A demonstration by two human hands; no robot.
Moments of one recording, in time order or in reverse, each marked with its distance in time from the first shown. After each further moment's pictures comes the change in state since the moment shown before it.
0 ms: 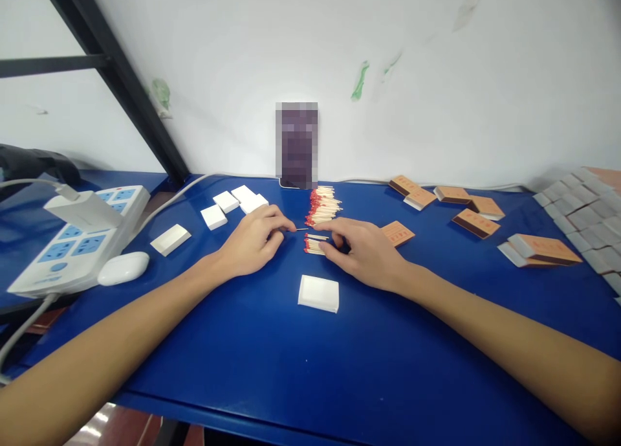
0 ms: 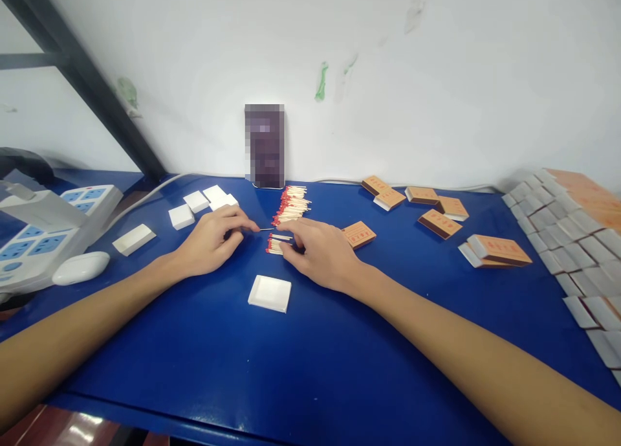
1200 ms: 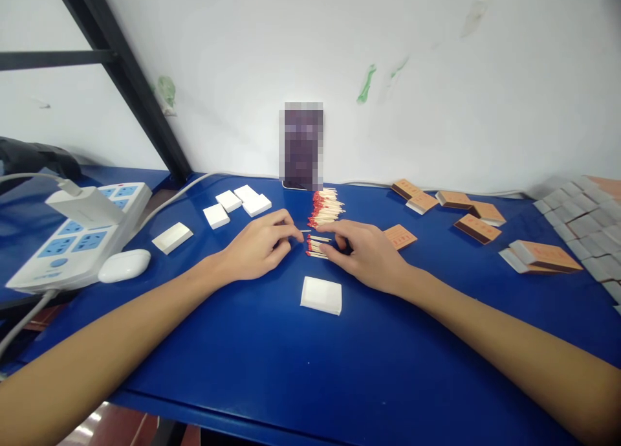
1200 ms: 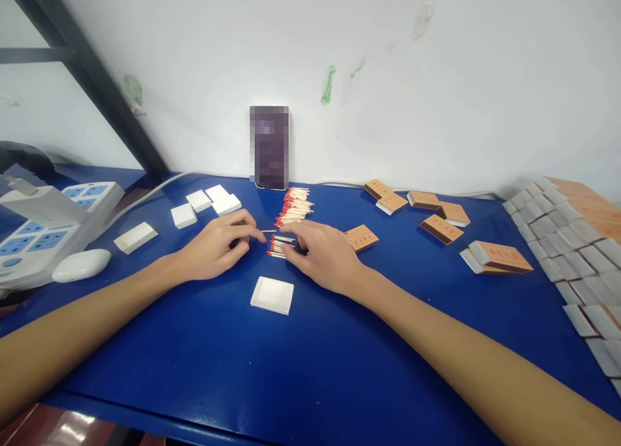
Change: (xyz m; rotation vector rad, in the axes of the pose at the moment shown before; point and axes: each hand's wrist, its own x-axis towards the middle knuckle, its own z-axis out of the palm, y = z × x) left_hand -0.003 0.004 -0.001 -0.058 -0.080 0.072; right_hand 0.002 0.002 0.002 0.002 -0.012 0.013
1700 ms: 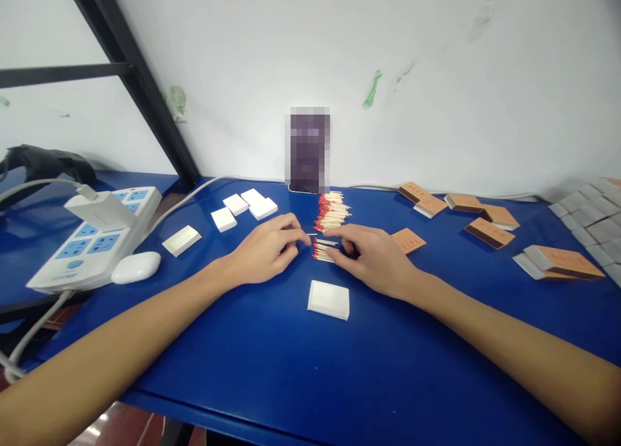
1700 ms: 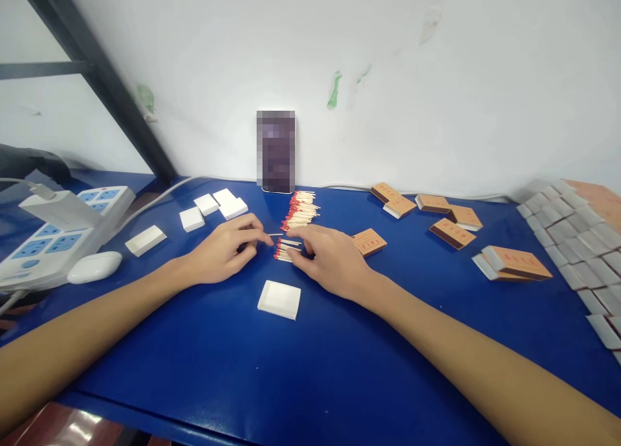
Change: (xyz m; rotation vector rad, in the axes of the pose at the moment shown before) left_hand -0.002 -0.001 0.001 0.011 0.005 0.036; right_hand 0.000 0.000 0.000 -0.010 -0.007 -0.001
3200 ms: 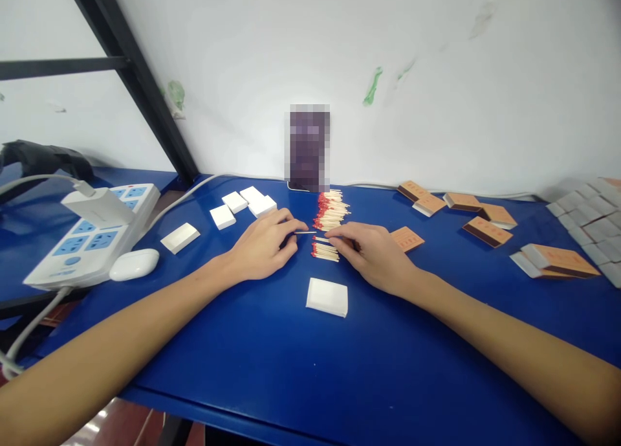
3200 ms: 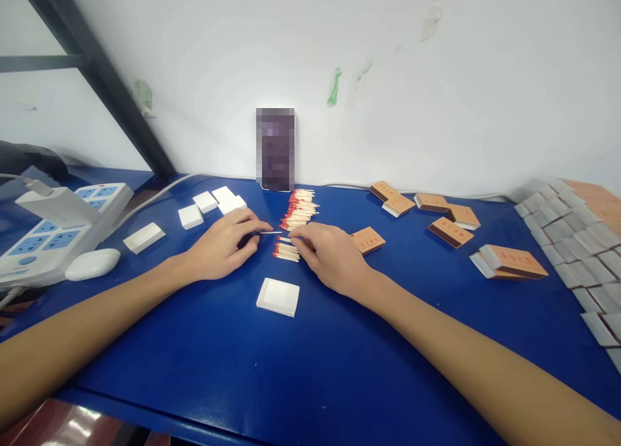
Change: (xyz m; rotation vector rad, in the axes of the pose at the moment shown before) left_hand 0.002 -0.001 0.002 0.126 -0.010 -0.110; right_hand 0.001 0.000 -0.001 0.045 0.022 -0.004
